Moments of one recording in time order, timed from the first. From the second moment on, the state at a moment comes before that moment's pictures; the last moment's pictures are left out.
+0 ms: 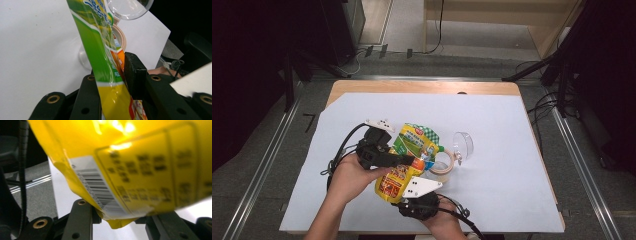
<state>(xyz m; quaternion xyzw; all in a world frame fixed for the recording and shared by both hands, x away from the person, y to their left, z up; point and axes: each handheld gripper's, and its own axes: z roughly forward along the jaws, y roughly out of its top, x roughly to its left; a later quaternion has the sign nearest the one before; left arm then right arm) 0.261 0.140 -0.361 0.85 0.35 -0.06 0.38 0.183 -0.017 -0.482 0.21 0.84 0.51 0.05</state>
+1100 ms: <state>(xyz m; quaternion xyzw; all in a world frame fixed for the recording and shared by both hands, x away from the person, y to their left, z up) 0.285 0.110 -0.352 0.85 0.41 -0.10 0.33 0.187 -0.020 -0.457 0.21 0.83 0.53 -0.01</state>
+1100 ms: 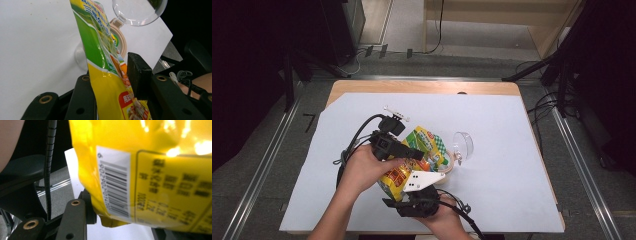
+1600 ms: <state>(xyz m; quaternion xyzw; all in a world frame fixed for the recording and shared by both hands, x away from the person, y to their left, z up) 0.296 0.100 -0.350 0.85 0.41 -0.12 0.32 0.190 -0.019 -0.449 0.19 0.82 0.53 0.00</state>
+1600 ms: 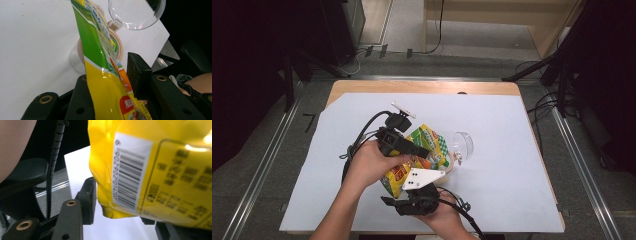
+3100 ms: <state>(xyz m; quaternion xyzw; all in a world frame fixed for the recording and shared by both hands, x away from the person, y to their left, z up) 0.309 0.098 -0.338 0.86 0.39 -0.10 0.33 0.205 -0.017 -0.437 0.22 0.81 0.54 0.00</state>
